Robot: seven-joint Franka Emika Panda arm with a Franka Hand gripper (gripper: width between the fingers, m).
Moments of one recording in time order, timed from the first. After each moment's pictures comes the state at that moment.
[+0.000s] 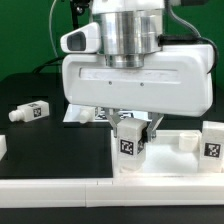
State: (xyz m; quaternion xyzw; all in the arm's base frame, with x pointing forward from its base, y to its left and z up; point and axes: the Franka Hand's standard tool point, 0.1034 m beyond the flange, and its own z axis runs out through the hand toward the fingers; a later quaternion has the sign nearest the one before) arm 0.630 0.006 0.069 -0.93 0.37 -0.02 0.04
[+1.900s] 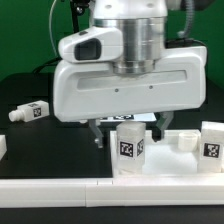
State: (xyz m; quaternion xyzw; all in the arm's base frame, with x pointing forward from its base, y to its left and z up) arm 0.631 -0.003 0.067 -1.00 -0.09 -0.02 0.01
